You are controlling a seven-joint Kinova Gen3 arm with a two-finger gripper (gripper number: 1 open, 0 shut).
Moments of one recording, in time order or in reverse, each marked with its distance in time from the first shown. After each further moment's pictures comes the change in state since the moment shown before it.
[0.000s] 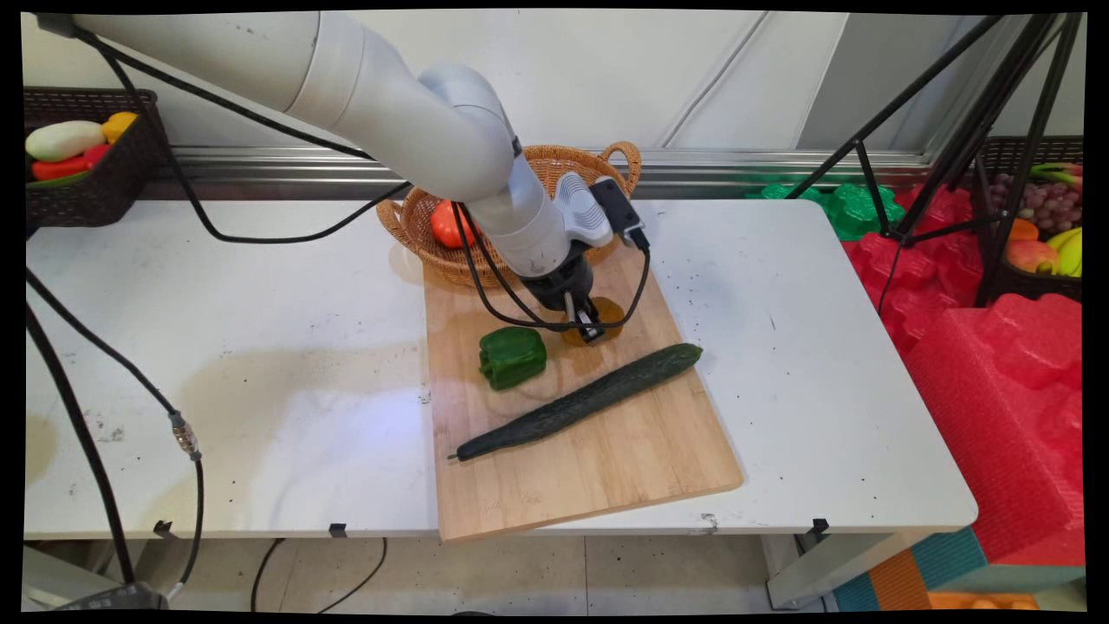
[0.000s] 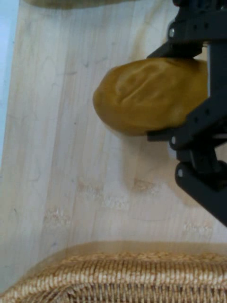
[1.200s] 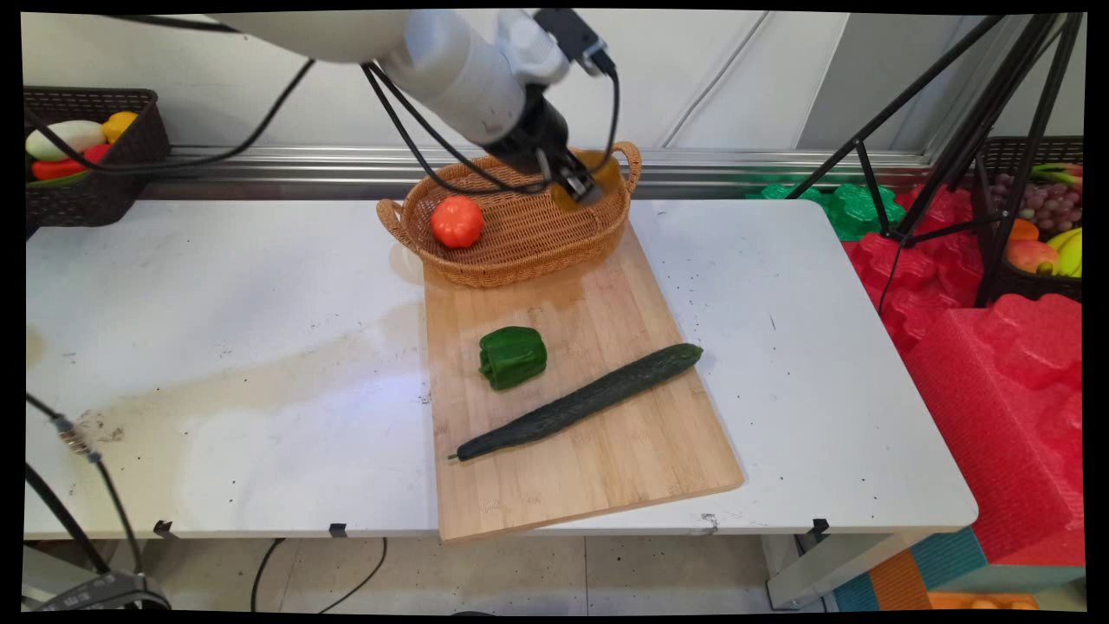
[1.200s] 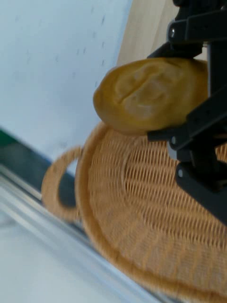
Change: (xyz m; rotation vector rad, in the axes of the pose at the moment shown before) arm 0.016 -0.063 -0.127 0.186 0.261 -0.111
